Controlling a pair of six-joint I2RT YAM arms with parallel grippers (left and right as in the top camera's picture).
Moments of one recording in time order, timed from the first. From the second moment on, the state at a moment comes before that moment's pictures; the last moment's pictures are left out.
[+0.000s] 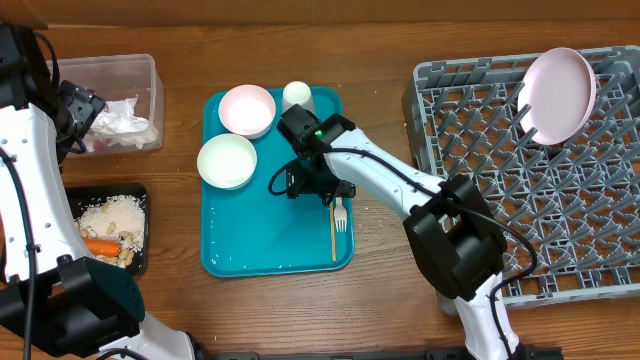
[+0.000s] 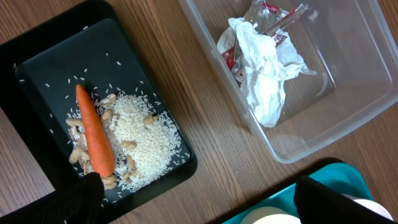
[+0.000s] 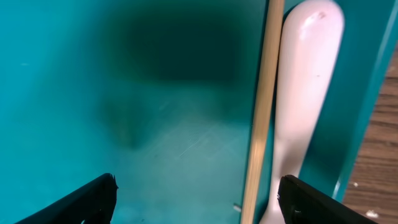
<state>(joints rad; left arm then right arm) 0.38 1.80 1.88 -1.29 -0.20 -0.74 0.71 2.20 1.73 -1.01 -0.05 0.67</state>
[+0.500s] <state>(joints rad) 0.38 1.80 1.88 -1.29 -0.20 -0.74 0.71 2.22 1.73 -1.01 -0.04 0.67</state>
